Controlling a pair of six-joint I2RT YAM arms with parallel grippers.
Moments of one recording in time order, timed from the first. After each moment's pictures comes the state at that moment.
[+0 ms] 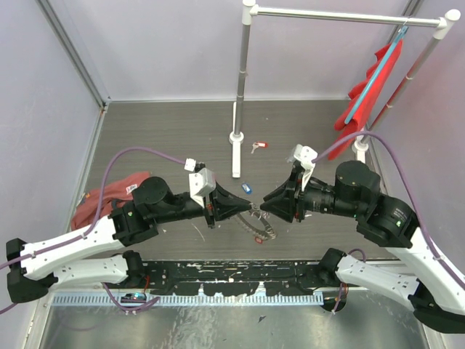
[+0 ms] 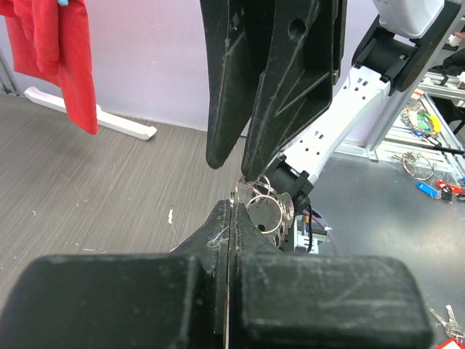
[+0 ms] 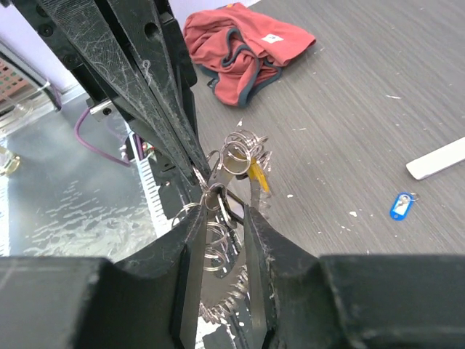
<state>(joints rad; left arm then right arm) -1.18 0.93 0.89 0.14 0.26 -0.14 0.86 0.76 1.23 -0.73 -0.38 0.16</state>
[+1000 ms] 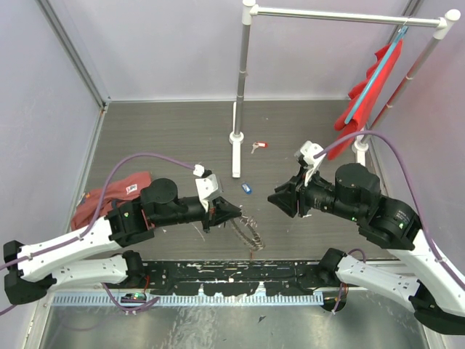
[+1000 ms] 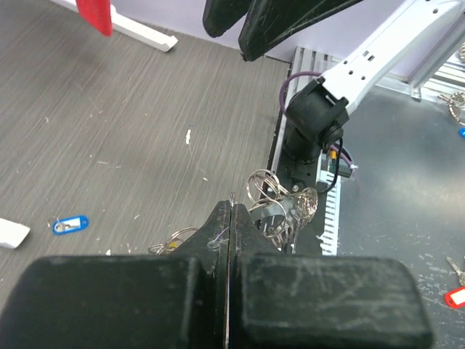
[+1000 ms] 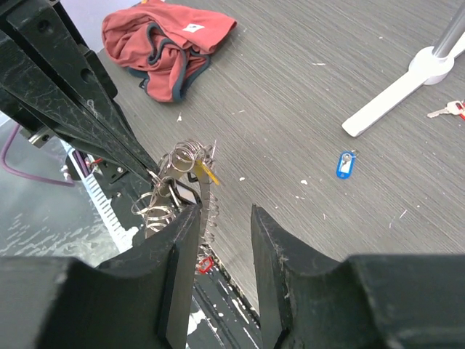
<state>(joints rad) -1.18 0.90 0.90 -0.12 0.19 -0.11 0.86 0.75 1.23 -0.80 -0.13 0.20</state>
